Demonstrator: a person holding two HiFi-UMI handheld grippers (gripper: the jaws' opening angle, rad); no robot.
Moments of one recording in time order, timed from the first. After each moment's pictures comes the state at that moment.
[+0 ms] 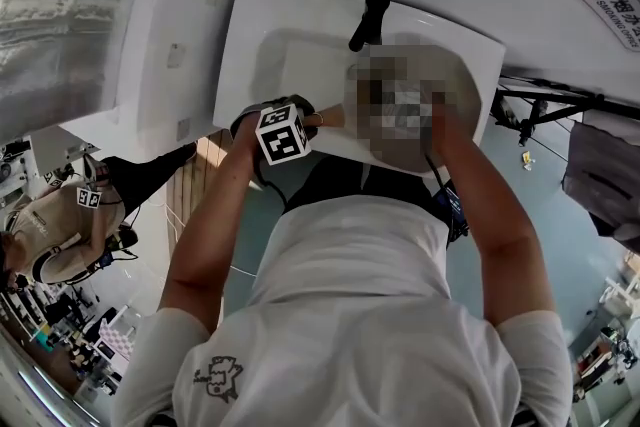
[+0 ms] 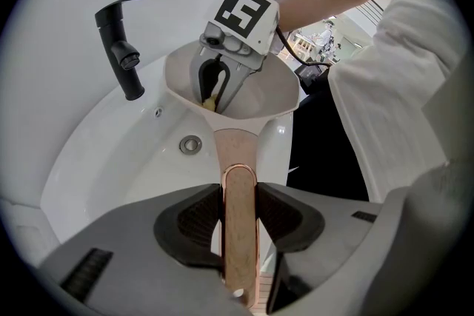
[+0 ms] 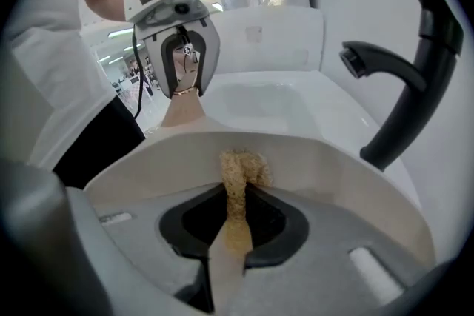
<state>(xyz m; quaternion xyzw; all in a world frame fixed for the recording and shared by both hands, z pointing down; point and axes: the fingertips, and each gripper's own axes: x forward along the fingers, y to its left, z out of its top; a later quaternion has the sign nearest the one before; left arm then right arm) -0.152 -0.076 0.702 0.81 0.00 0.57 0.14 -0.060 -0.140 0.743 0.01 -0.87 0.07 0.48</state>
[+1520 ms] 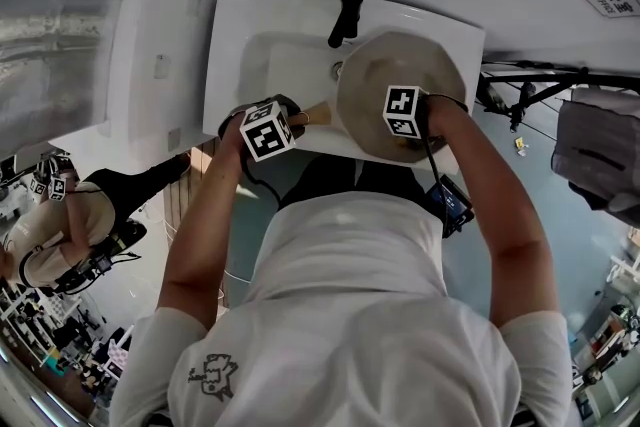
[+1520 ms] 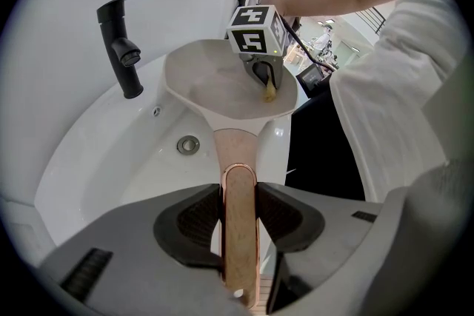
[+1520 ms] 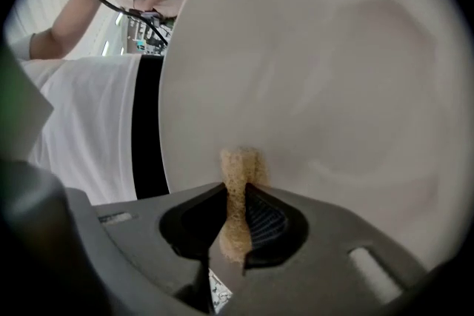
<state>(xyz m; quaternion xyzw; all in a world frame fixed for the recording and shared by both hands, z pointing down) -0.153 -0.075 0.701 0.81 0.01 0.57 0.15 0.090 -0.003 0.746 -0.17 -0.57 0.37 0.71</state>
